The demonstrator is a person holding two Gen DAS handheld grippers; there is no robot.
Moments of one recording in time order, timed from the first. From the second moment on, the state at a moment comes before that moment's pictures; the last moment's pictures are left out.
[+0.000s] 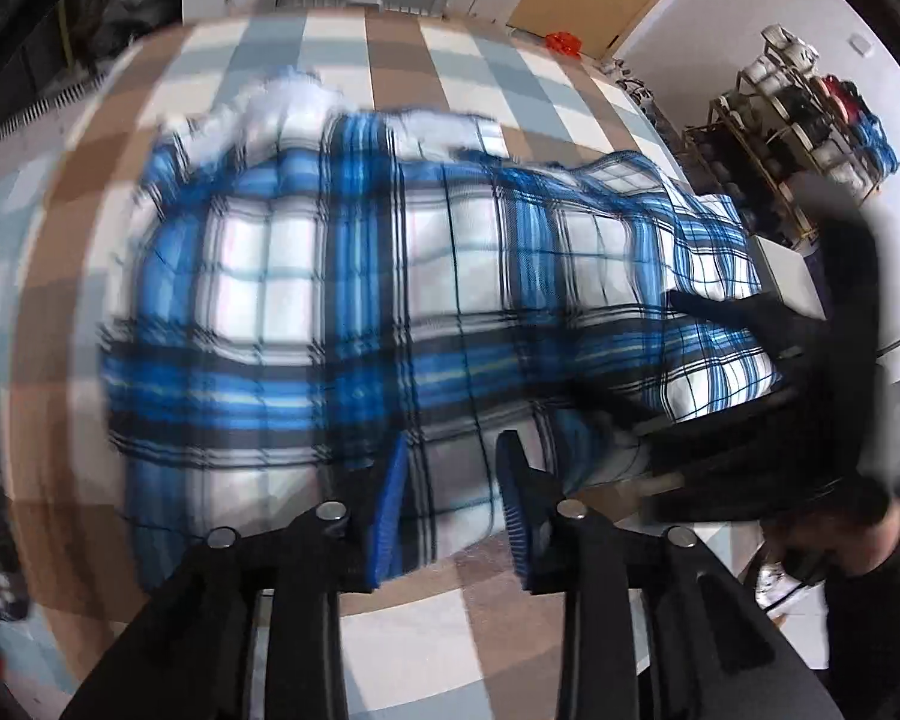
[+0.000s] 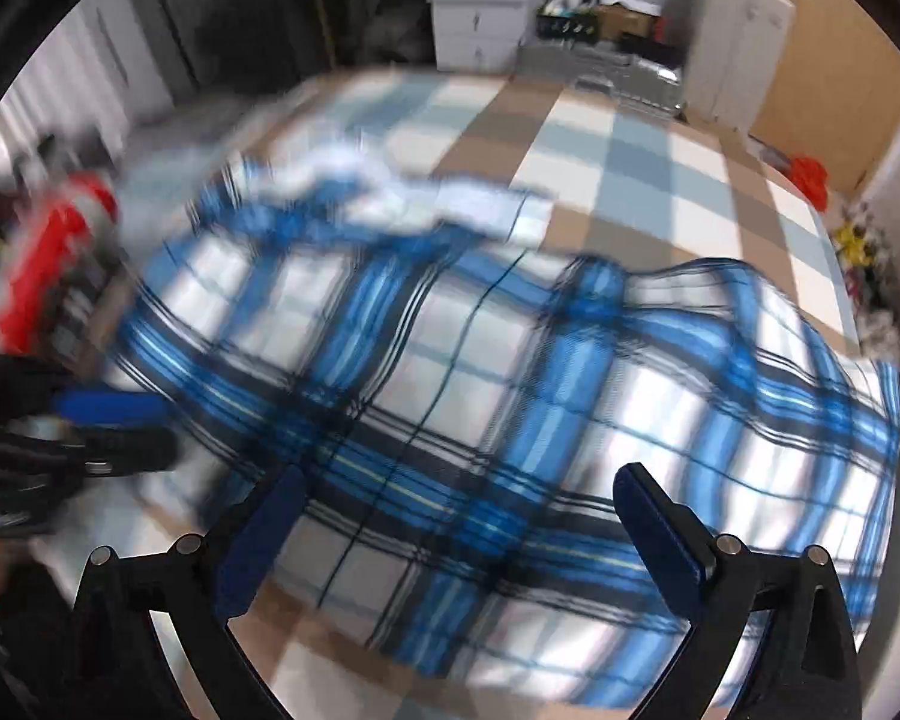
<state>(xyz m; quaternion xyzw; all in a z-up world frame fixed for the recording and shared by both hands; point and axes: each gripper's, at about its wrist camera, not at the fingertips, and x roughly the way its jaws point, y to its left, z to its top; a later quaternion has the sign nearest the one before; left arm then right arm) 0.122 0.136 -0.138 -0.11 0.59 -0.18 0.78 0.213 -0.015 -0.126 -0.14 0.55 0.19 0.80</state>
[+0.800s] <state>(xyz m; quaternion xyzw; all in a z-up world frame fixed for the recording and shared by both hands) 0.081 0.193 -0.158 -0.22 0.53 -0.10 0.81 0.205 -0.047 -0.079 -0.05 0.50 0.20 0.84</state>
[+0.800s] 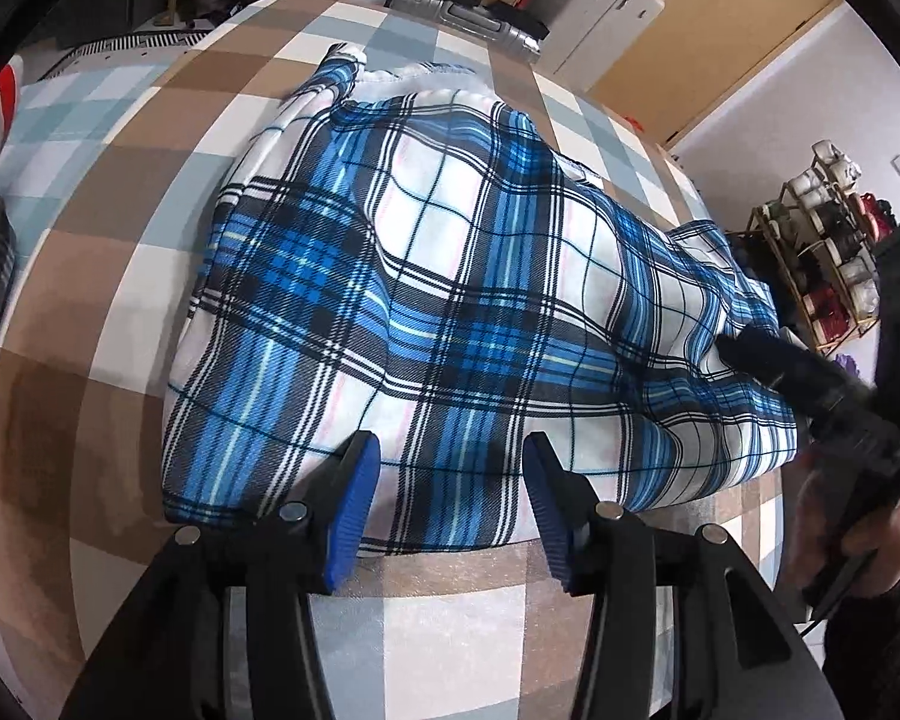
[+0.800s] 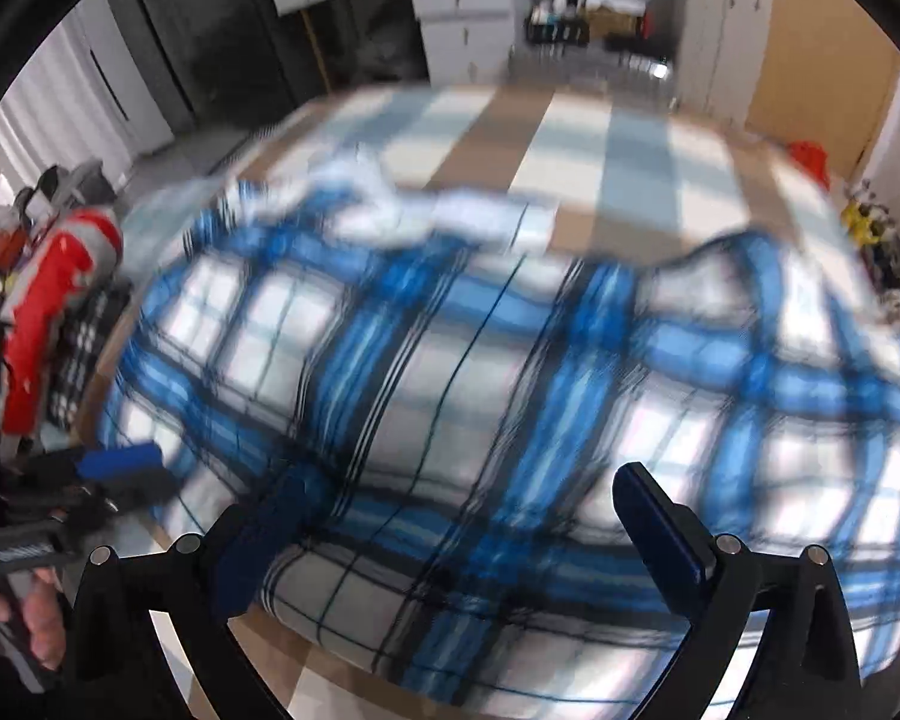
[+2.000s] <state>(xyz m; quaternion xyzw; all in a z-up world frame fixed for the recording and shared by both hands) 0.068 0.153 -0.101 -0.17 0.46 -0.24 0.84 0.149 -0.080 -0.082 -0.08 0.47 0.19 0.86</state>
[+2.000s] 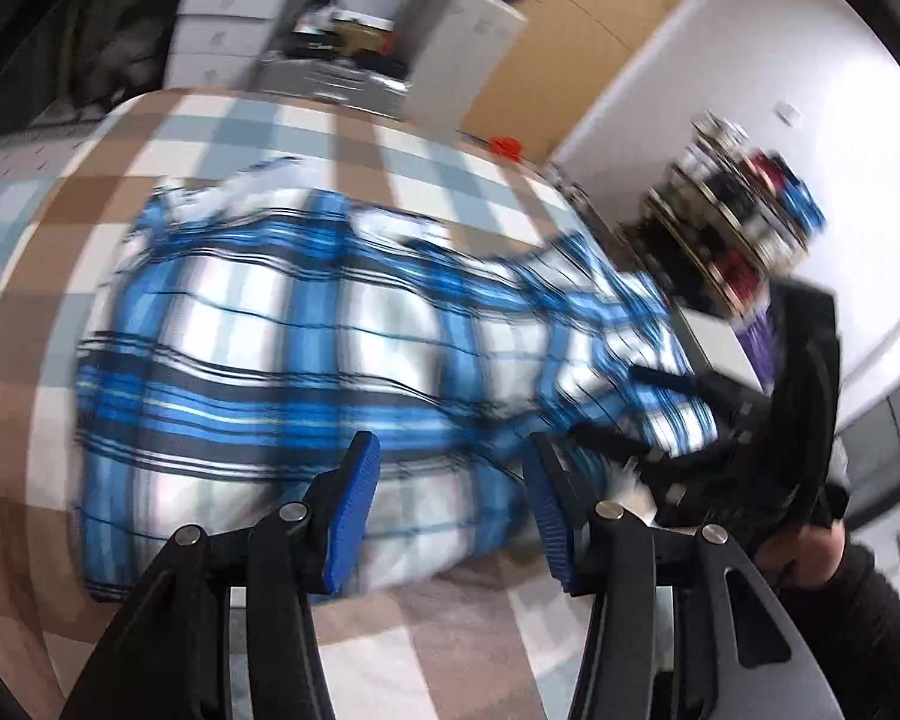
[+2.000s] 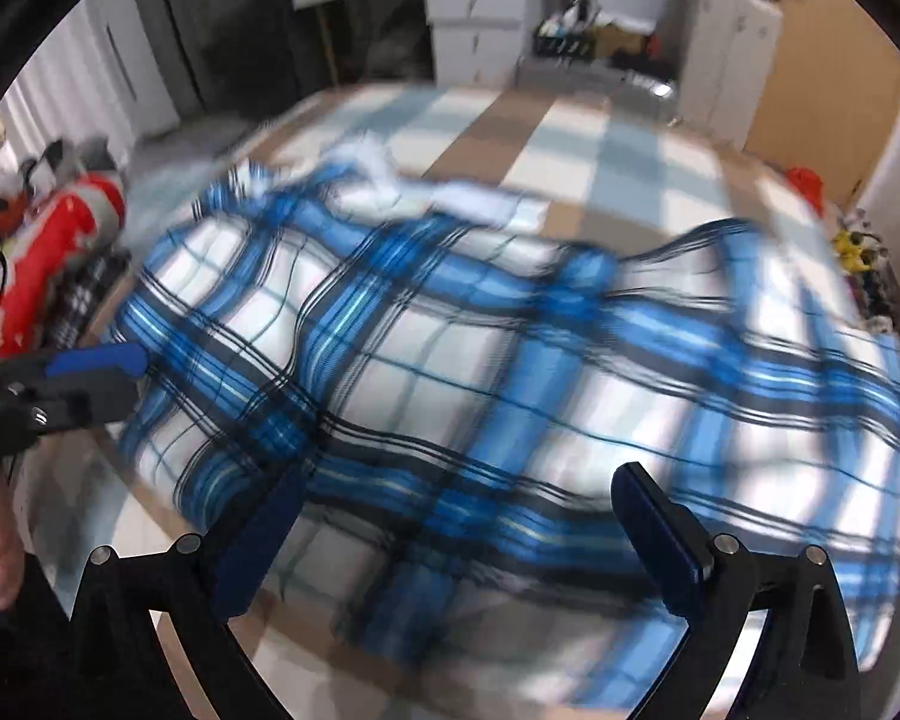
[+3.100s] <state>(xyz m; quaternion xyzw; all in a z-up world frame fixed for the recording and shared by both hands) 0.081 0.154 -0.134 -0.11 0.52 -0.11 0.84 0.258 -0.013 -0.135 -0.09 0.58 0.09 0.80</state>
